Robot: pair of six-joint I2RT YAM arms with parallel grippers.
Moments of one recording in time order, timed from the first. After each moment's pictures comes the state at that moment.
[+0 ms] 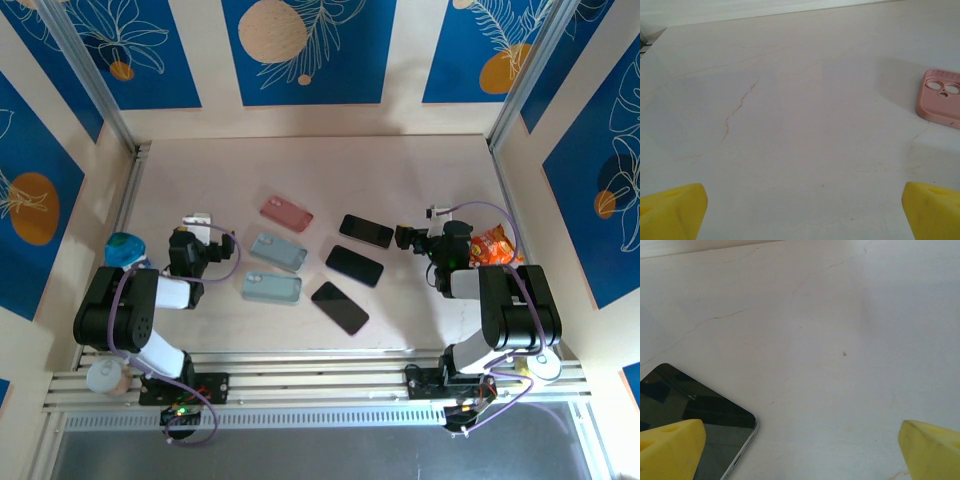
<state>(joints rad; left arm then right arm) -0.07 1.57 0.36 0.84 -0.03 0.06 0.00 1.52 0.40 0.68 -0.19 0.09</state>
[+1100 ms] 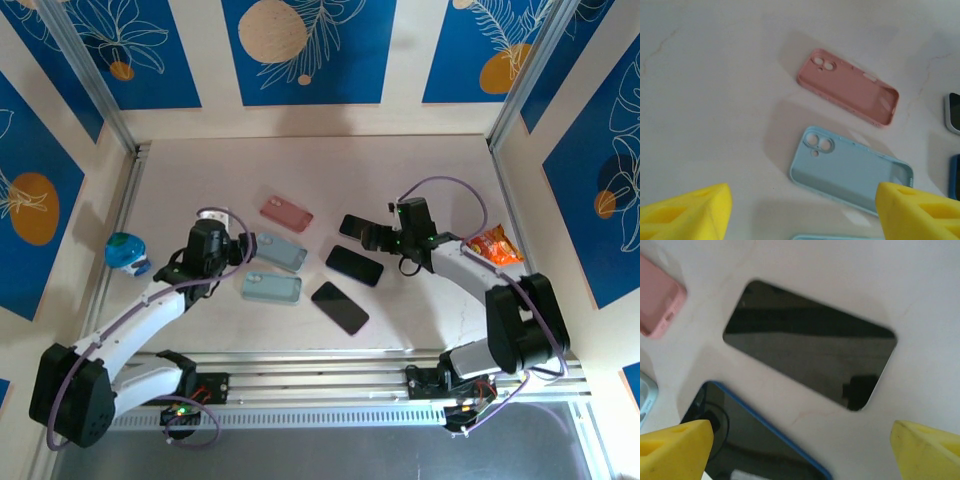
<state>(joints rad) -0.43 1.07 0.63 -0.20 -0.16 -0.37 0.32 1.44 0.78 -0.23 -0.10 0.37</state>
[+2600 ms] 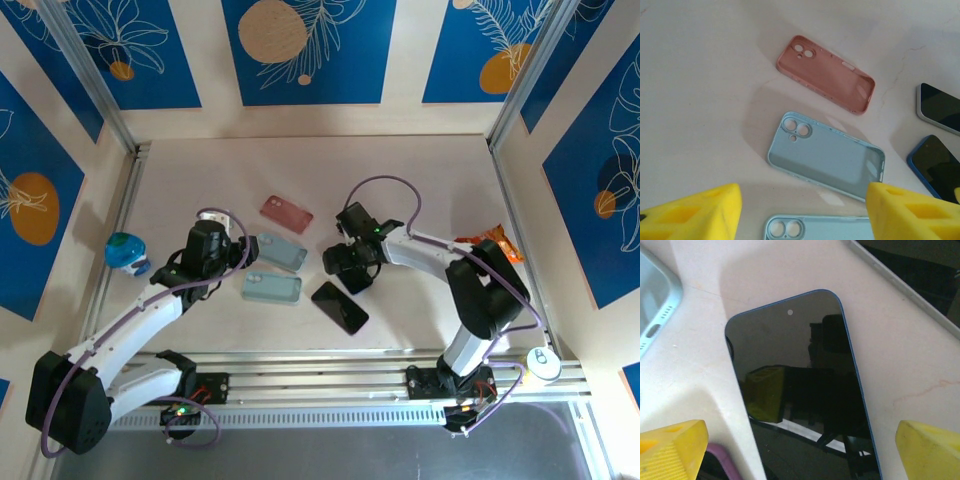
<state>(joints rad) -0.44 1.04 0.65 -0.26 -0.09 -0.42 0.63 1.70 1.04 -0.52 0.01 0.33</state>
